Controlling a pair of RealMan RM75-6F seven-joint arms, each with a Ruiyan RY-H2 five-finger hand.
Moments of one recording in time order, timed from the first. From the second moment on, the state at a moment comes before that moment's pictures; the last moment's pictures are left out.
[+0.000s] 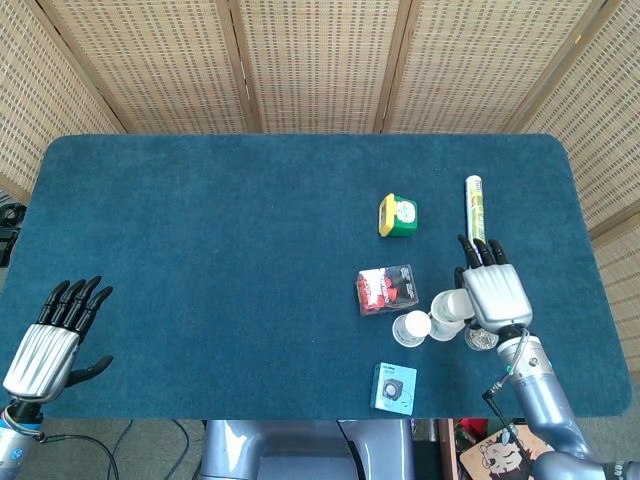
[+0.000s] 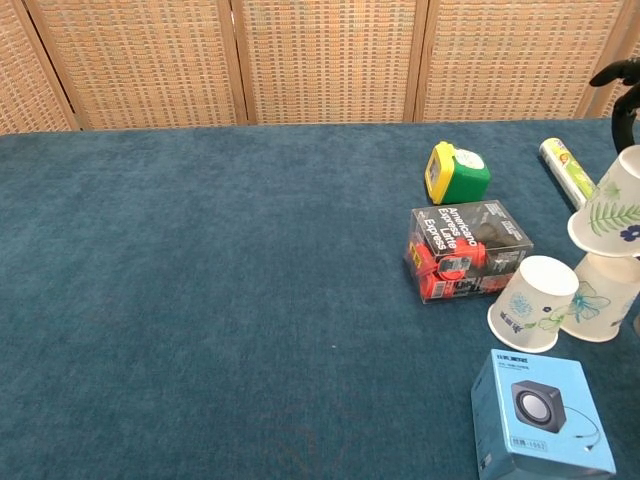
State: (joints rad) left arm -0.12 -1.12 0.02 -1.71 1.69 1.52 0.17; right arm 0.67 -1.02 0.09 -2.12 -0.80 1.25 -0.76
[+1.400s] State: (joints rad) left arm -0.12 -1.13 0.02 -1.71 1.69 1.51 0.19; right arm 0.68 -1.06 0.06 -2.08 -0.74 1.19 -0.74
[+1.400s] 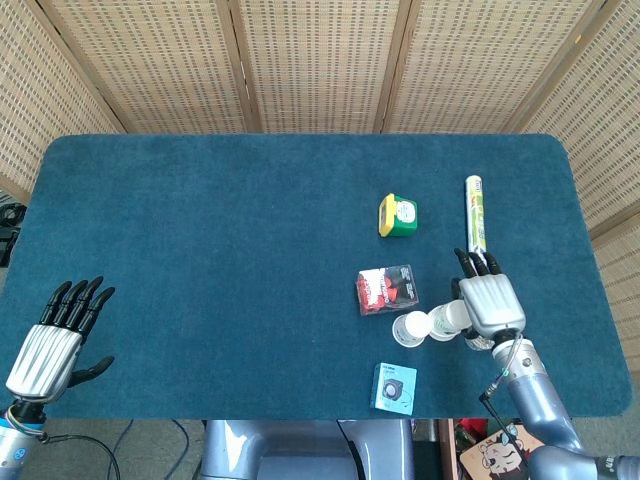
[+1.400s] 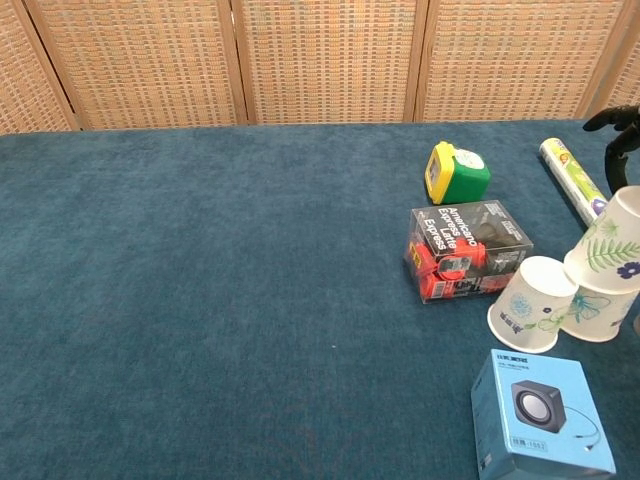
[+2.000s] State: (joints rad) left arm -0.12 -1.13 0.02 -1.71 1.69 1.51 0.19; right arm 0.69 -1.04 0.05 -2.11 -0.74 1.19 -0.75
